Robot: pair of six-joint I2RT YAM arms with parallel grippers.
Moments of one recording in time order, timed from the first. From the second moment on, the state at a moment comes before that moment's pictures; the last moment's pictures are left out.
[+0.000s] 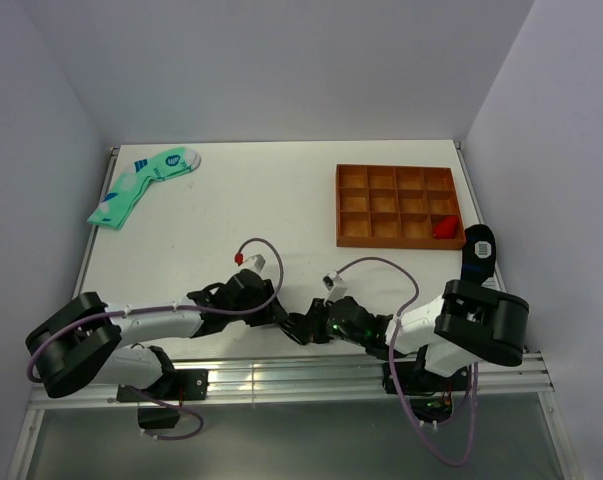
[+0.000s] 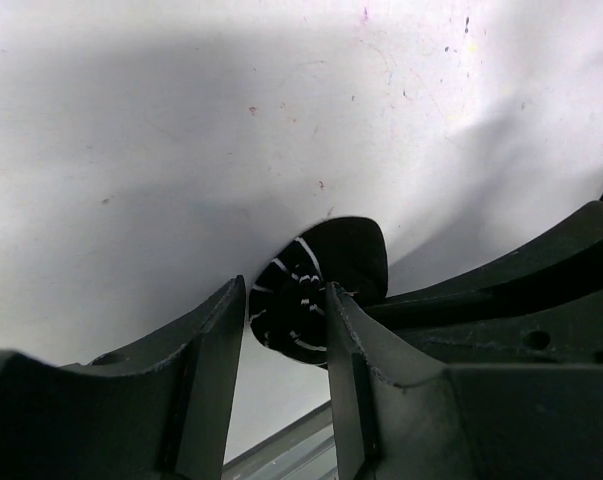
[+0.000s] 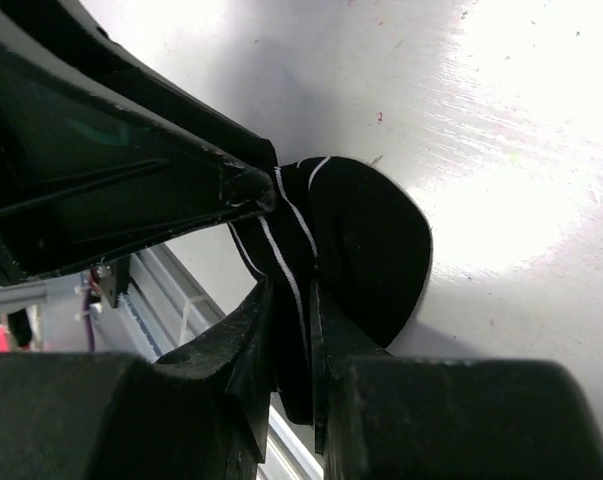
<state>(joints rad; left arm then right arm) -0.94 1.31 0.45 0.07 -0.01 -1.01 1.13 1.45 0.19 0.73 0.09 1.05</state>
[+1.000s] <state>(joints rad) -1.02 1.21 0.34 0.20 -0.16 -0.98 1.02 1.64 0.14 1.00 -0.07 1.20</state>
